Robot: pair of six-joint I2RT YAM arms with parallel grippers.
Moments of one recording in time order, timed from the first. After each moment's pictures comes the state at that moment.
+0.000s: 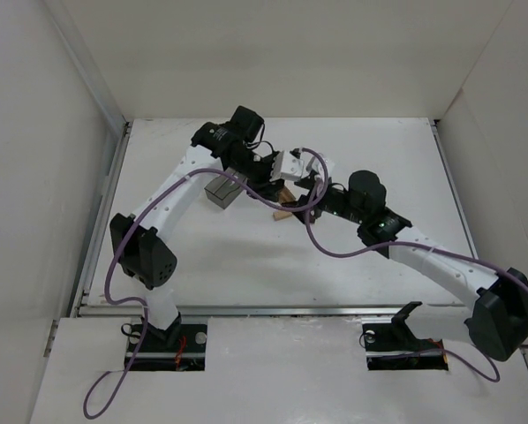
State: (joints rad) left arm -0.58 1.78 1.89 -1.20 0.71 1.07; right arm 0.63 1.22 0.83 0.26 -0.40 -0.16
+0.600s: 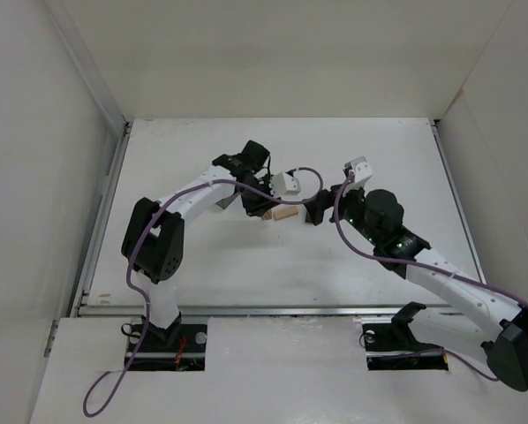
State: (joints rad) left arm -0.58 1.82 1.48 -0.80 0.30 0.78; right arm 0.63 1.01 0.68 0.21 0.02 0.16
